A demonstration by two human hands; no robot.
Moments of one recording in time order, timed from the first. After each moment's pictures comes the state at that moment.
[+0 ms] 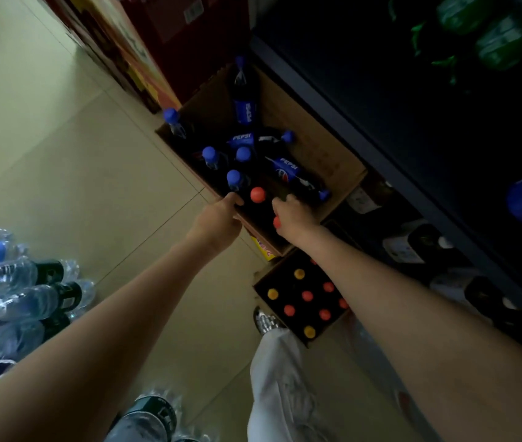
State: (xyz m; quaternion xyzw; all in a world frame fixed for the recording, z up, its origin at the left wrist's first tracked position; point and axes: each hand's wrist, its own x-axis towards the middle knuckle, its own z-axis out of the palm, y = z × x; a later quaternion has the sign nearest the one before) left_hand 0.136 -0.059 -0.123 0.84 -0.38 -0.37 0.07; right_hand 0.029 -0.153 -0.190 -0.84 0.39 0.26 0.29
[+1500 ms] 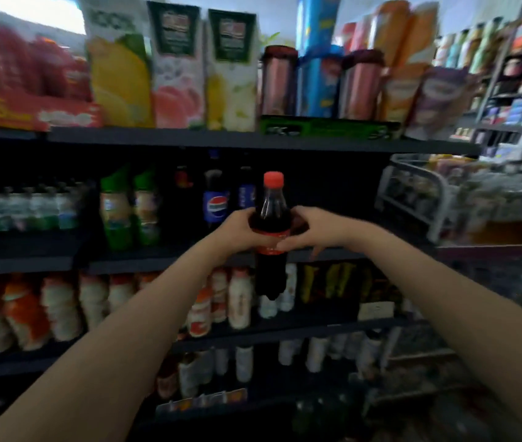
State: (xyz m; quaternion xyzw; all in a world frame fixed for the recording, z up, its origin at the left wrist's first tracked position) left_hand -0.739 0.026 0.450 0.34 -0.78 -0.43 0.30; right_hand -0.892 0.106 0.487 -0.64 0.69 -0.21 0.27
